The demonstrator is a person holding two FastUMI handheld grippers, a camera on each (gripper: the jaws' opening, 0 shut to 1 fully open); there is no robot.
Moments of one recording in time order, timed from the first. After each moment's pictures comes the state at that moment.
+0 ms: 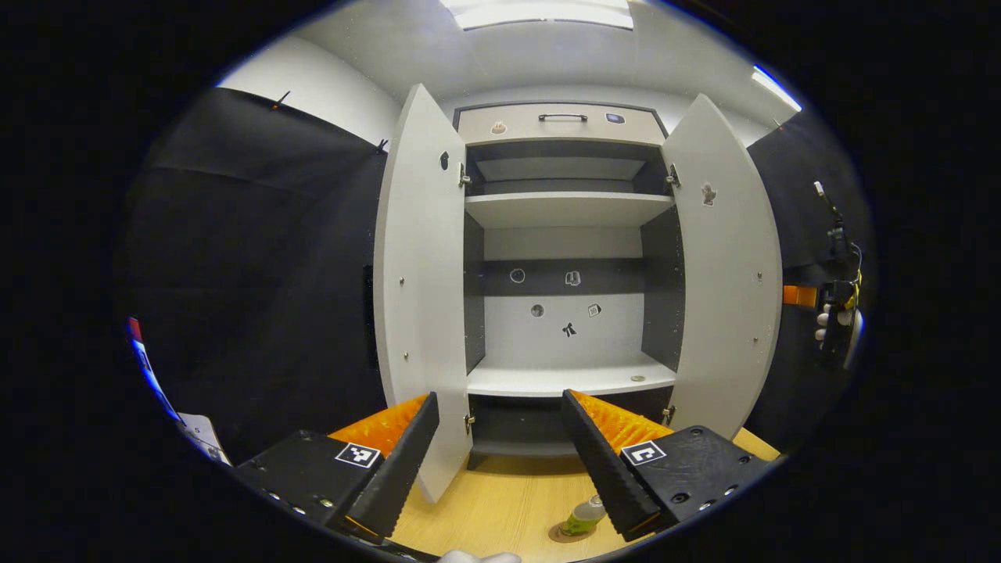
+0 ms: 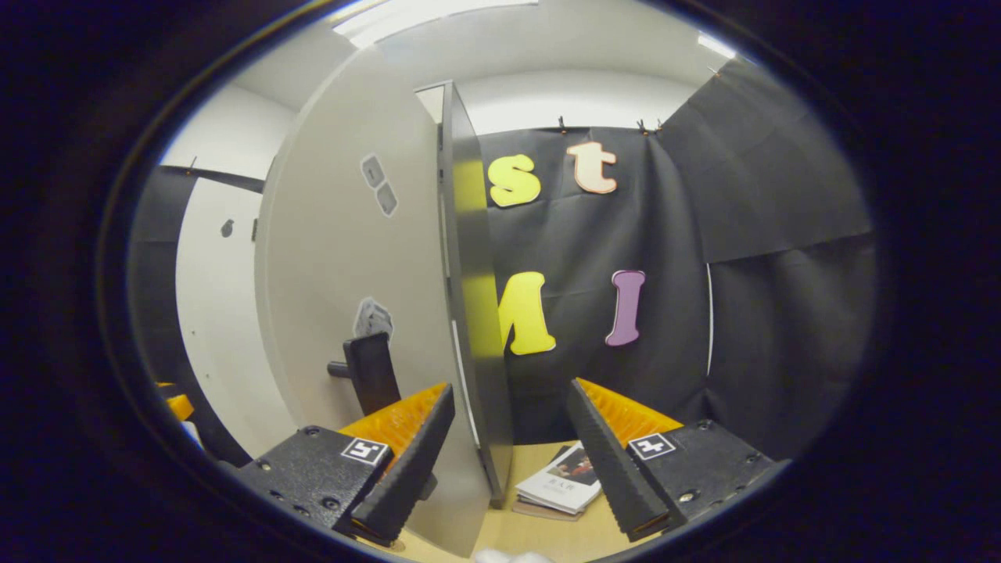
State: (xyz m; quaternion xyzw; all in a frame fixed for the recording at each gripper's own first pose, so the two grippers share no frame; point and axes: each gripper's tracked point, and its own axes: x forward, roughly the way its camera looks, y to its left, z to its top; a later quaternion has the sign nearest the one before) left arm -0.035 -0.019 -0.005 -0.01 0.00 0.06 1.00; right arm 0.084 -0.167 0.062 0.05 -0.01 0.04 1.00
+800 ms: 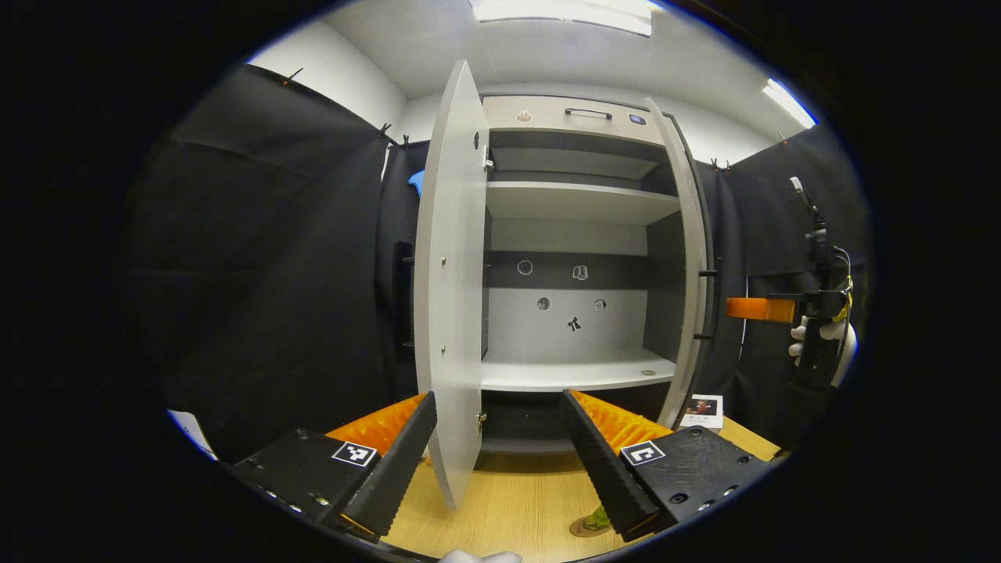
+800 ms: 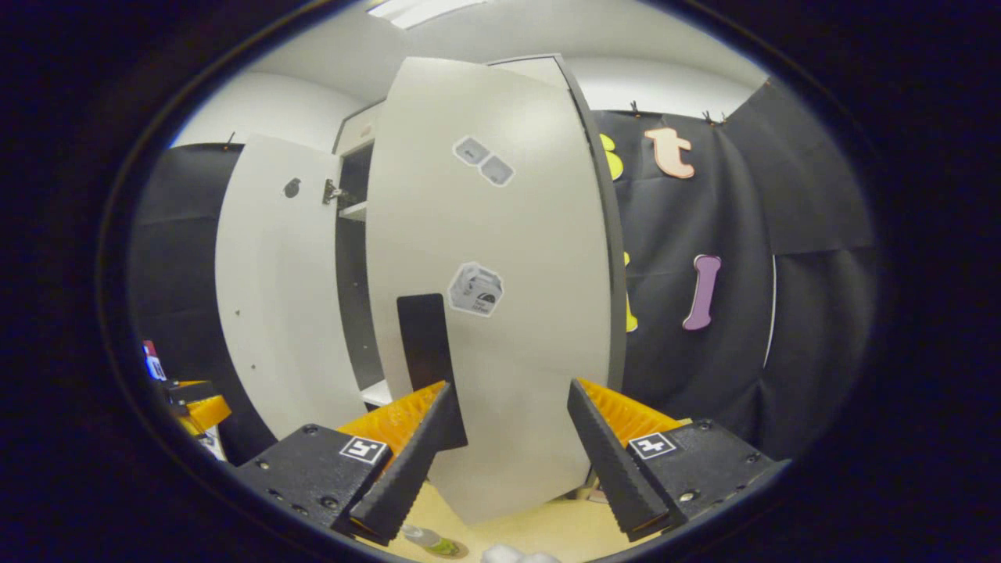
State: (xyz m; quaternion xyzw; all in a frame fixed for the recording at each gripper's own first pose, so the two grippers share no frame) left arm -0.024 0.043 -0.018 -0.02 0.00 0.03 1.00; right arm 0.084 -0.002 0.040 0.02 0.02 0.12 0.99
